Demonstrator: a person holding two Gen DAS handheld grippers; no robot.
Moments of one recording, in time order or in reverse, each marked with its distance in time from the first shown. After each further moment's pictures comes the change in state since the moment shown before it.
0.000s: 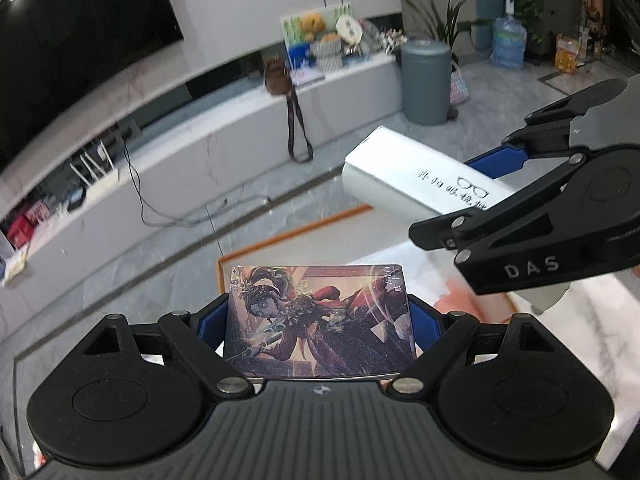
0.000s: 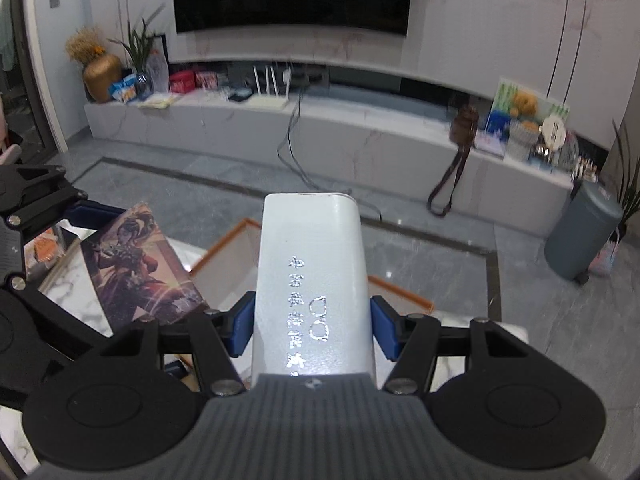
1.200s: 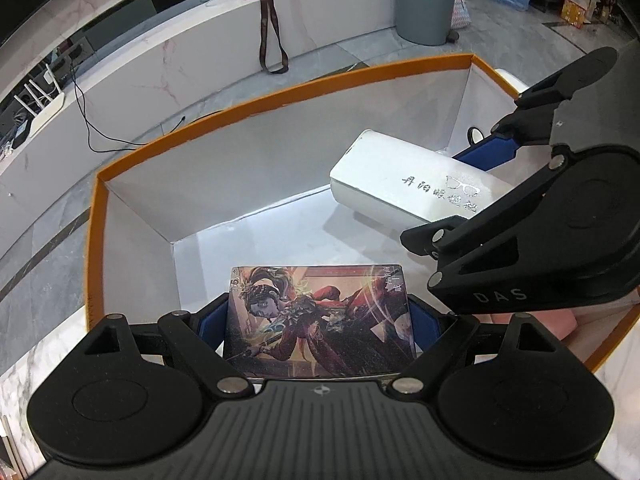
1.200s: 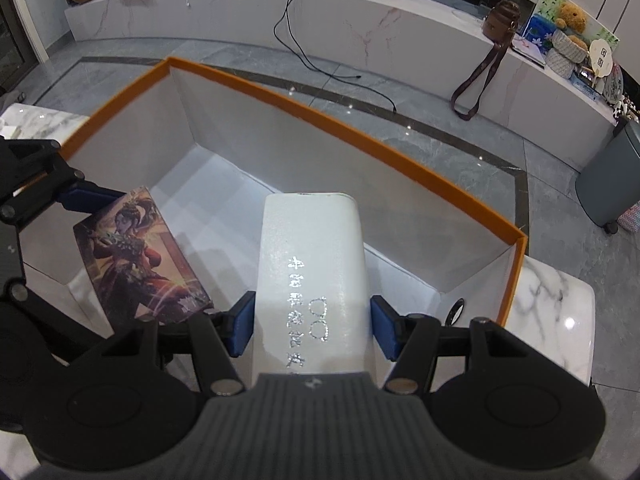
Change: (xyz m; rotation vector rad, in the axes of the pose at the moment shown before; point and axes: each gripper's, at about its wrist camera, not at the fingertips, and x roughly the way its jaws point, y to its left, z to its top) left arm 0.150 -0.001 -0.029 -0.017 0.220 -0.087; right arm 0.189 -0.022 -0.039 -0.068 0.309 0.000
